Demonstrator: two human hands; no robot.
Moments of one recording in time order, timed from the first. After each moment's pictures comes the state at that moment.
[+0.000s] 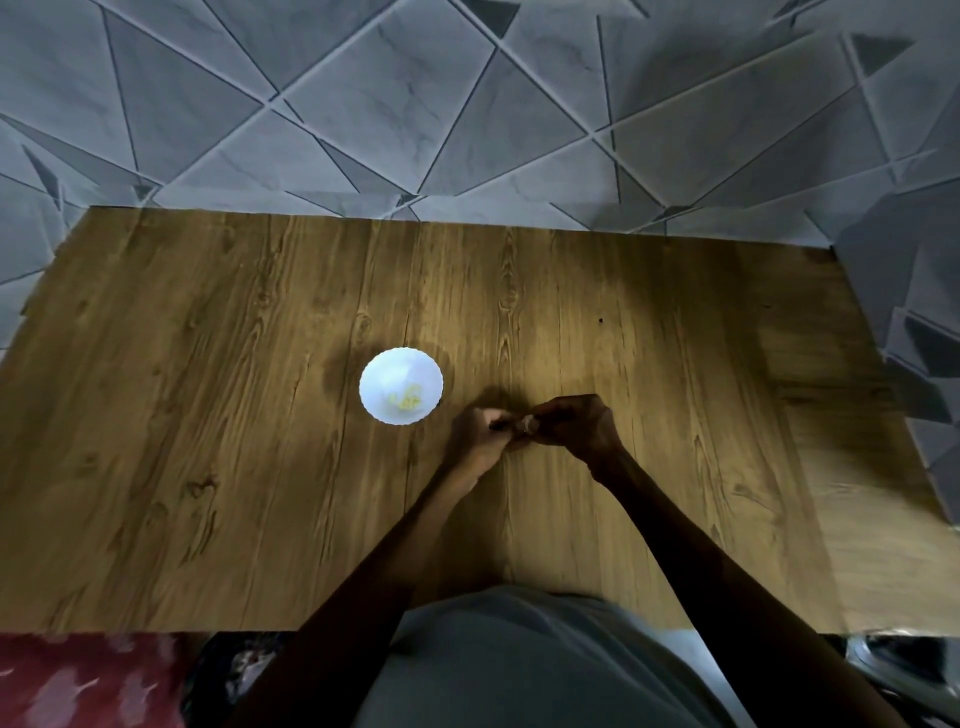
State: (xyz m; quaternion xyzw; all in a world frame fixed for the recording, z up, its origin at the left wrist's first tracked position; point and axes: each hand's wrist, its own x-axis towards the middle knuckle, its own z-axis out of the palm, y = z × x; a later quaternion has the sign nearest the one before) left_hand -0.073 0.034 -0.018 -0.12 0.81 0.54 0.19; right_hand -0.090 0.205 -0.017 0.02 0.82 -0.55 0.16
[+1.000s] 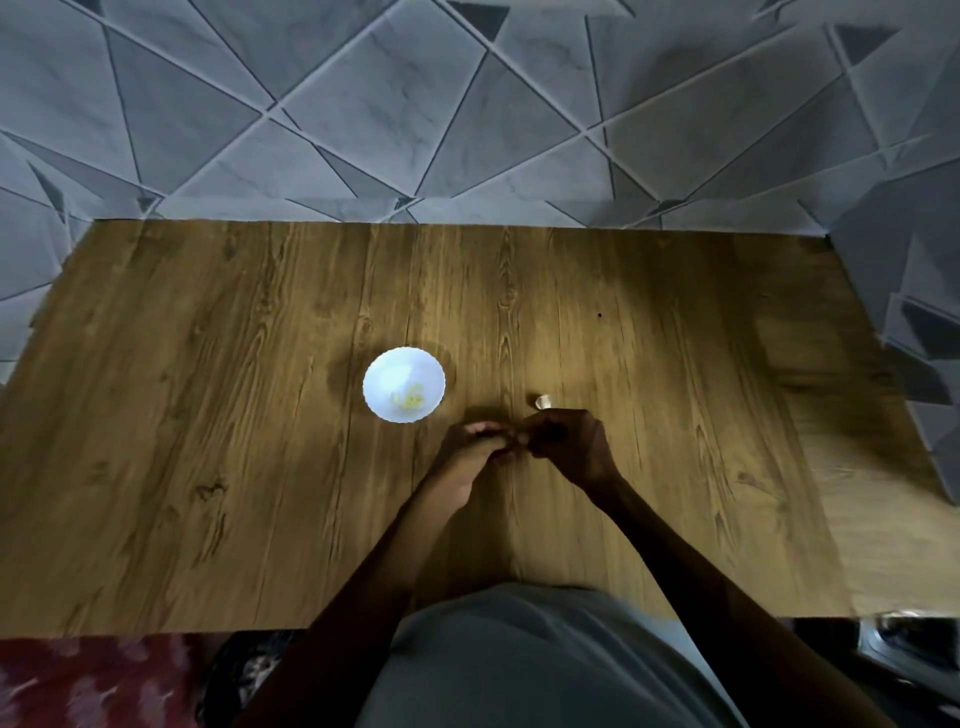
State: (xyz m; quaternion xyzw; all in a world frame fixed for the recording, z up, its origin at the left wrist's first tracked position) left_hand -0.052 0.021 -0.022 -0.24 0.62 0.71 0.23; right_hand -0.057 0.191 -0.007 -0.08 0.85 -0.51 0.09
